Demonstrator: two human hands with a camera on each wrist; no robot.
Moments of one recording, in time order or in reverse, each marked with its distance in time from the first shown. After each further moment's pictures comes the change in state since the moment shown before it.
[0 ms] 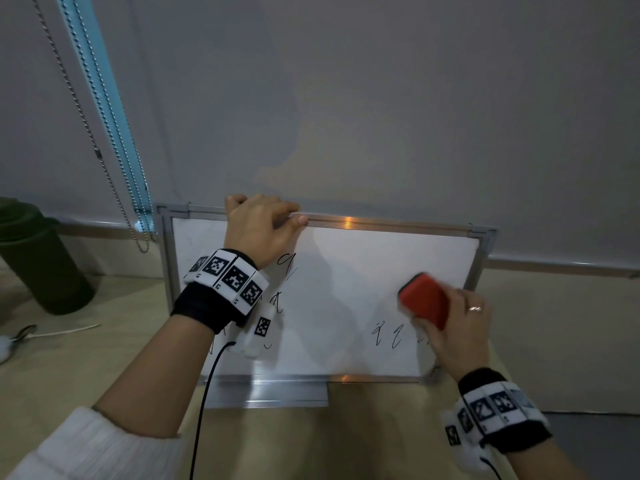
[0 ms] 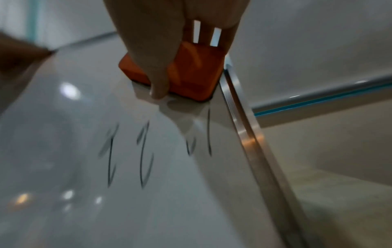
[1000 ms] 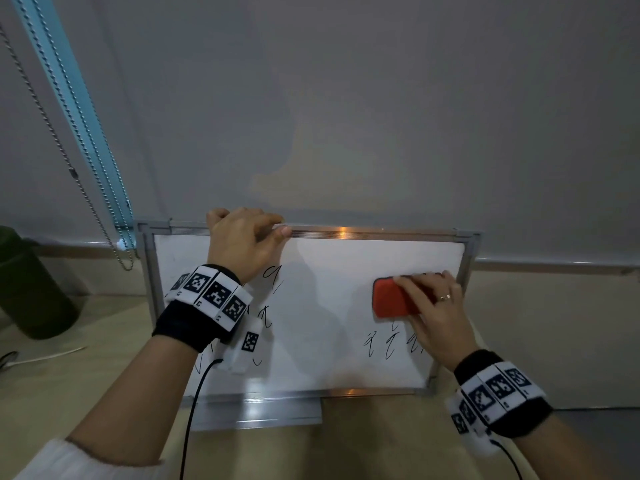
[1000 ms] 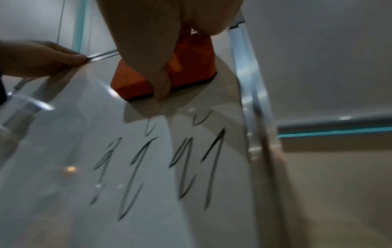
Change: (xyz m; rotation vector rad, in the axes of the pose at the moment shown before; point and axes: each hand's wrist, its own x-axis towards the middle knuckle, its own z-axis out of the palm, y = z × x) left_hand 0.002 -0.006 0.001 0.016 -0.003 -0.012; right_hand 0.032 -0.006 0.000 0.049 0.016 -0.411
